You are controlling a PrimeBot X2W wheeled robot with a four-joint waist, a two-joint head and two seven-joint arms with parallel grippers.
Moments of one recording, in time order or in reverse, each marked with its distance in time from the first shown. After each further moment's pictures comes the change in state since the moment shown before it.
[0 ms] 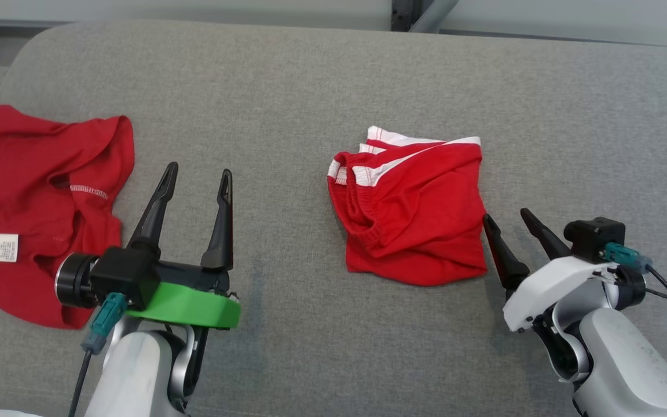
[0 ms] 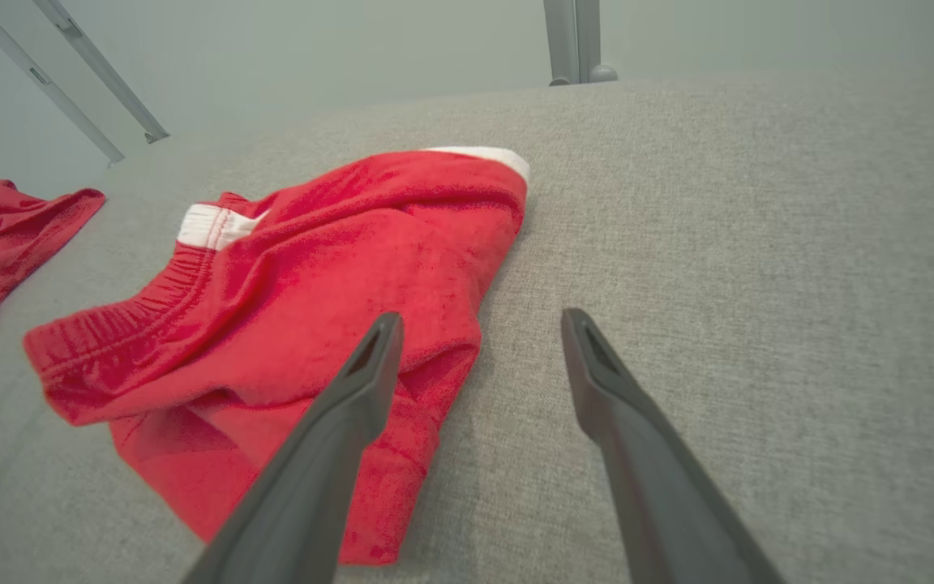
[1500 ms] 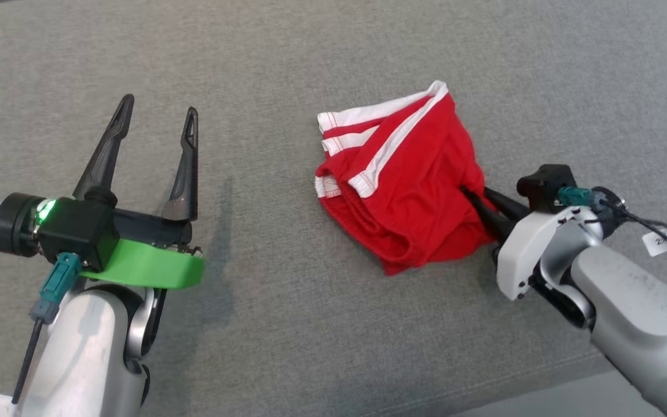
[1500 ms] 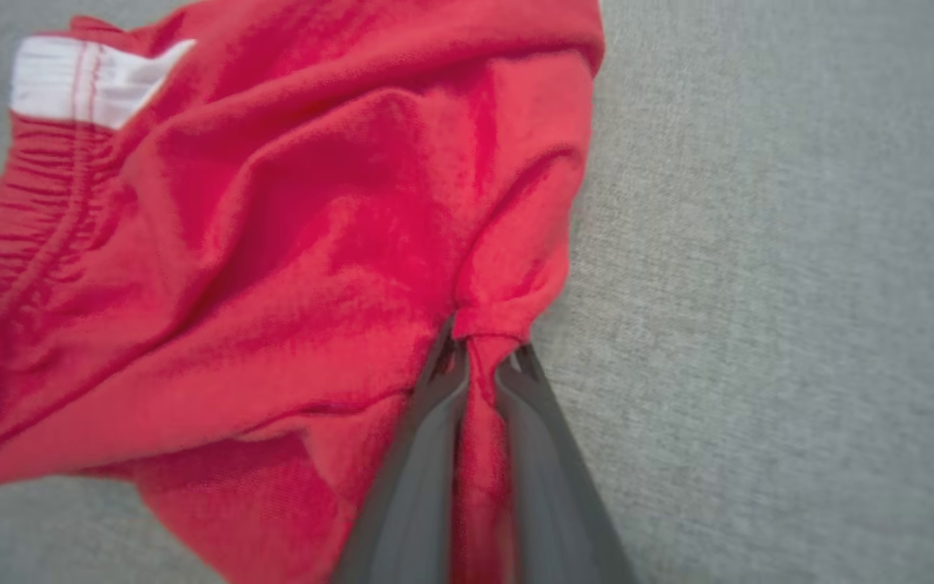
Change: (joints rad) left arm -0.105 0.103 0.005 -0.111 0.021 0.011 0.071; right arm -0.292 -0.222 0.480 0.074 0.176 0.001 0.043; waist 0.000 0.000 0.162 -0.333
